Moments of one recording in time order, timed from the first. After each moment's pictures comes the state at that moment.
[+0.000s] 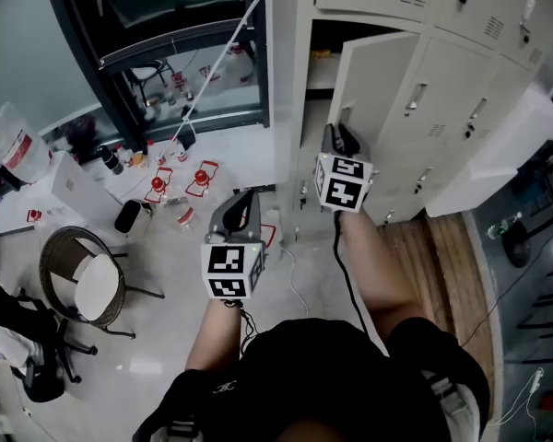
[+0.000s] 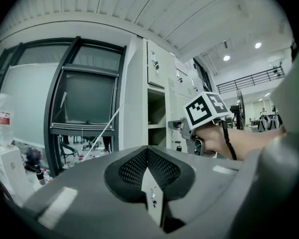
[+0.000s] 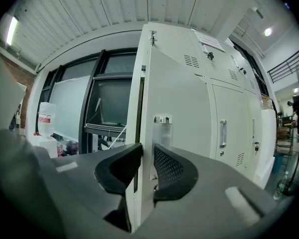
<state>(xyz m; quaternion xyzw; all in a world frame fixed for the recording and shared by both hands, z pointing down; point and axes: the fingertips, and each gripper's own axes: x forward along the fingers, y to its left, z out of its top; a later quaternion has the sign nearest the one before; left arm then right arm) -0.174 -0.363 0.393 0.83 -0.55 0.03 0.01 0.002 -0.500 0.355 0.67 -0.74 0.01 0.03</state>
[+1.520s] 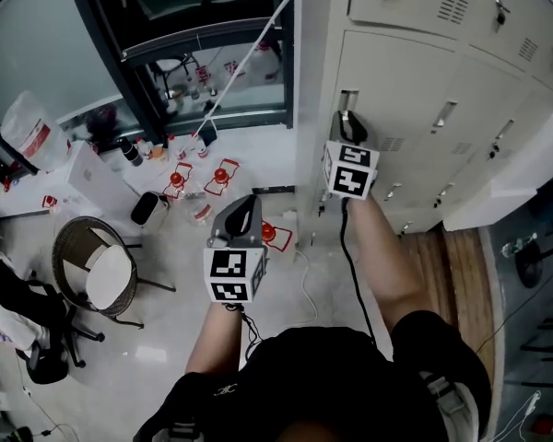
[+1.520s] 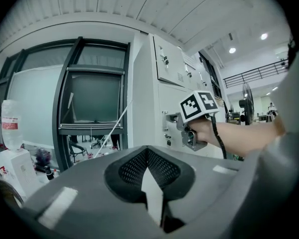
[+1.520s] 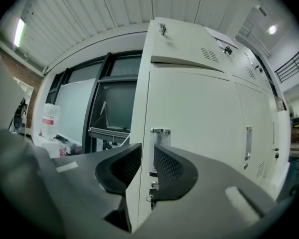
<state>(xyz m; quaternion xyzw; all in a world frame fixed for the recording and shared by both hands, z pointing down) -0.212 -0.385 0.390 0.81 -0.58 0.06 0.01 -0.036 -0.565 0.332 0.64 -0.77 -0.02 0.02</state>
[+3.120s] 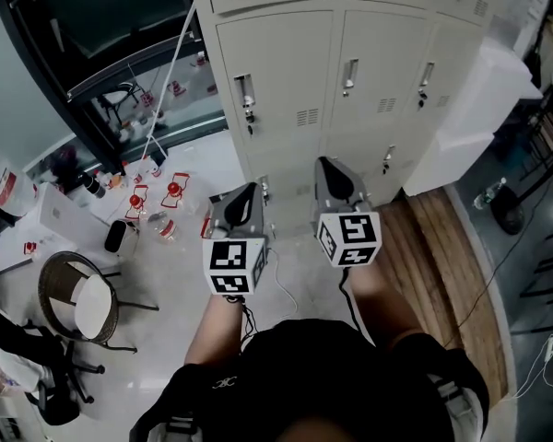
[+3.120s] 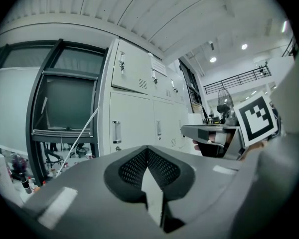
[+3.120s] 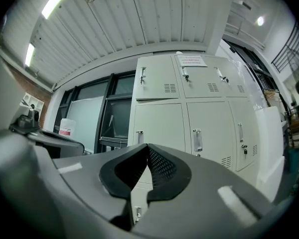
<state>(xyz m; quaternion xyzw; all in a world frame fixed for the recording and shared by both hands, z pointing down) -0.020 -0.337 0.368 0.87 -0.50 0.04 -0.02 0.110 -0.353 0.348 0.60 -0.80 -0.04 -0.04</state>
